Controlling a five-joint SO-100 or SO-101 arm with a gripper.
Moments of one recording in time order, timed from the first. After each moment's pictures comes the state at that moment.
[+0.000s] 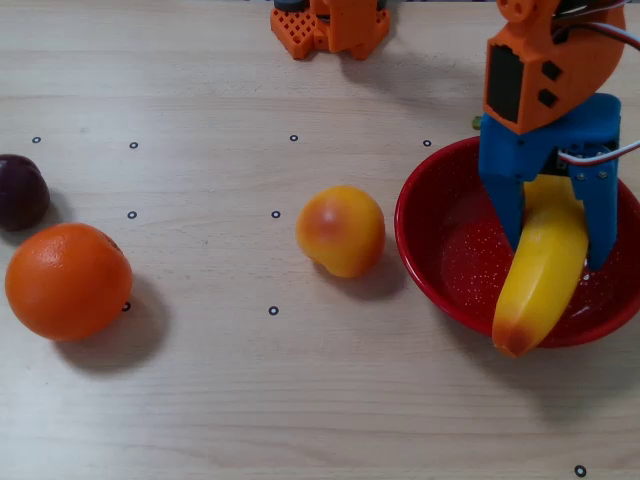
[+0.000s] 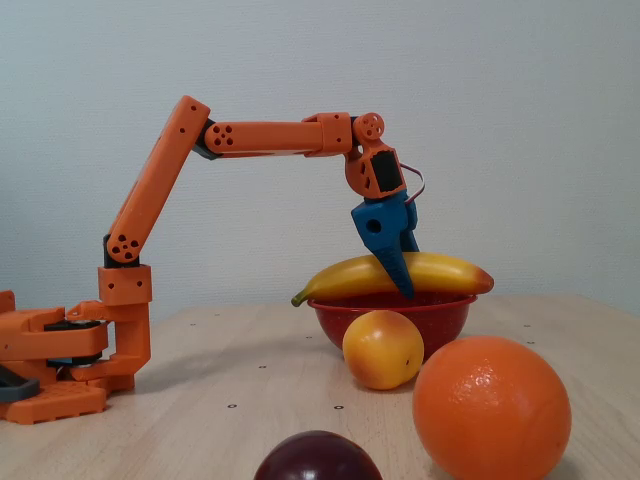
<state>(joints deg) -25.0 60.8 52.0 75.9 -35.1</state>
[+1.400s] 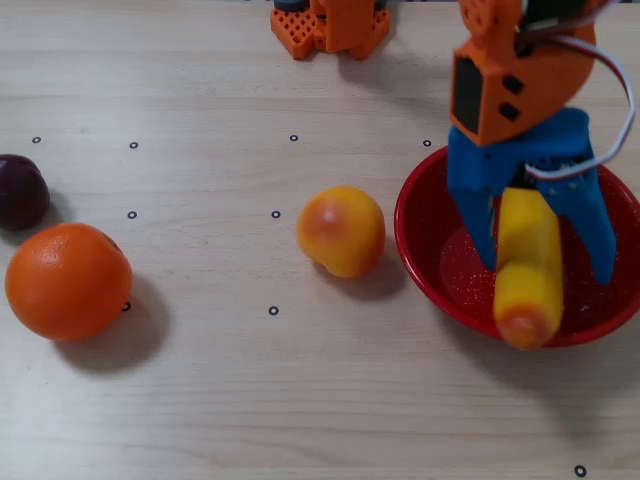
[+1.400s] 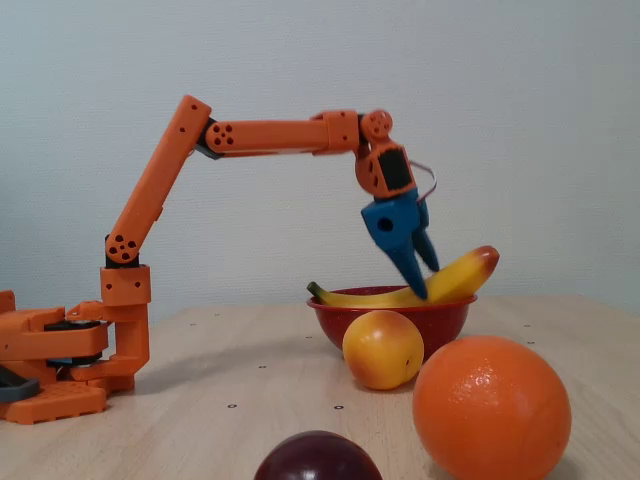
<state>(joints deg) -20.3 62.9 50.9 76.1 -39.6</state>
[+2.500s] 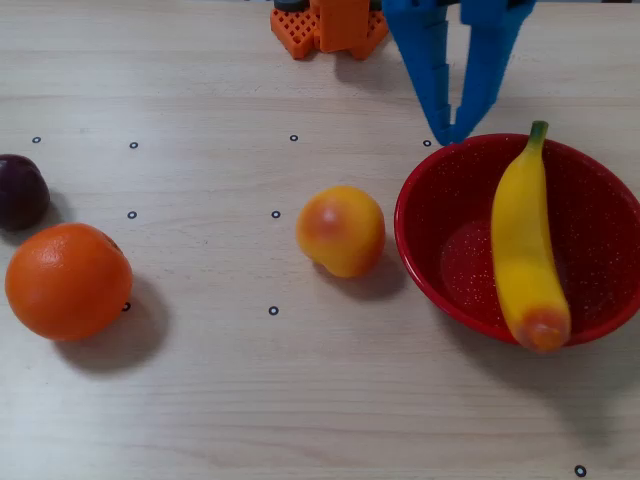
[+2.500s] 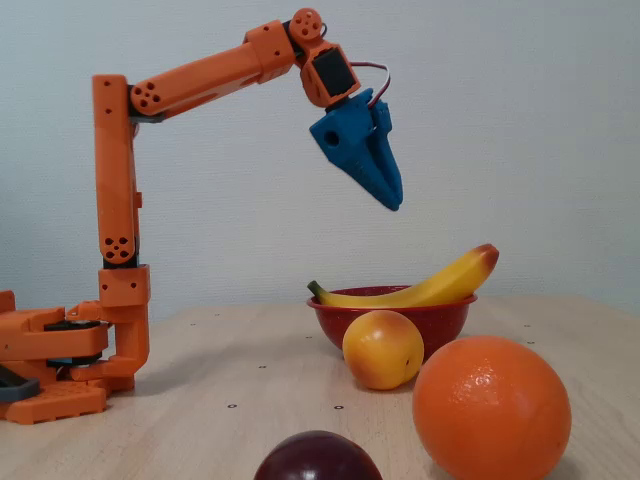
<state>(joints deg) -14.3 91.8 63.1 83.8 -31.3</state>
